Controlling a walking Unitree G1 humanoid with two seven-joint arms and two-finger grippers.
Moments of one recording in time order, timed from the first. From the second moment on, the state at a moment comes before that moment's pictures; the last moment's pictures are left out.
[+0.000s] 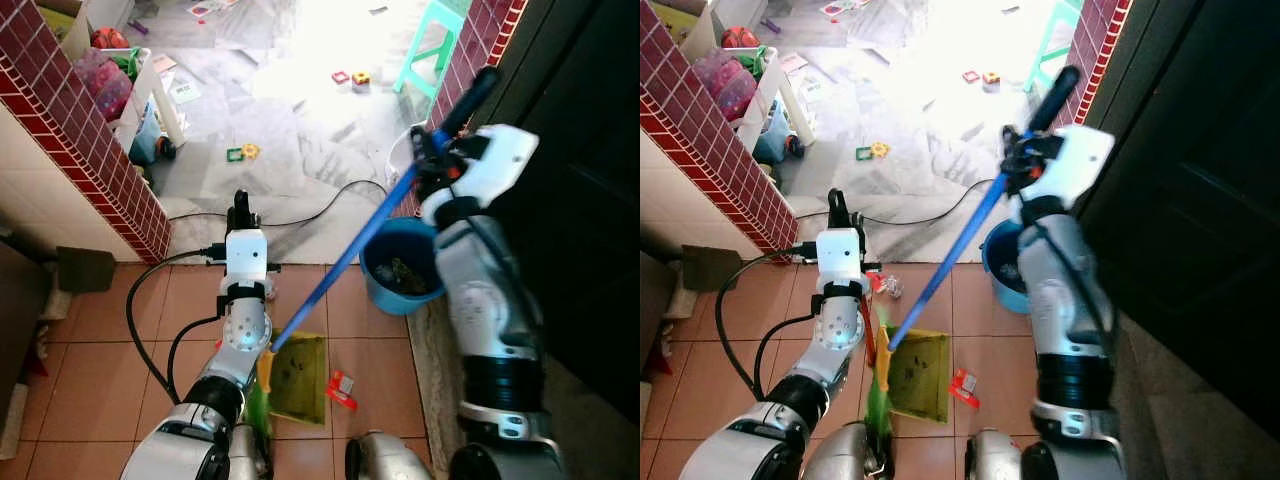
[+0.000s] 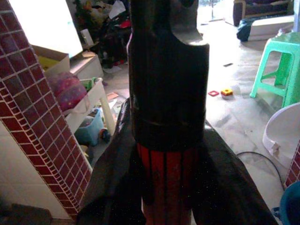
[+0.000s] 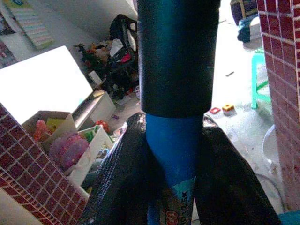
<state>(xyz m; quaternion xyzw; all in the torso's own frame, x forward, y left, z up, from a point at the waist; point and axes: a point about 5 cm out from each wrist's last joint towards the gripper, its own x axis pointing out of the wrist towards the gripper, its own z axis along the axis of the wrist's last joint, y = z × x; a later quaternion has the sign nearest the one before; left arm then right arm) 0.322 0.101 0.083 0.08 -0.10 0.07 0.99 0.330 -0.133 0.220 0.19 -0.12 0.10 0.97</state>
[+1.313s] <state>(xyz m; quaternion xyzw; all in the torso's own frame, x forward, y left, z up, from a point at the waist) 0.332 0.073 0.072 -0.03 0.02 0.01 1.00 0.321 -0.143 0.158 0.12 -0.02 0.04 0.99</state>
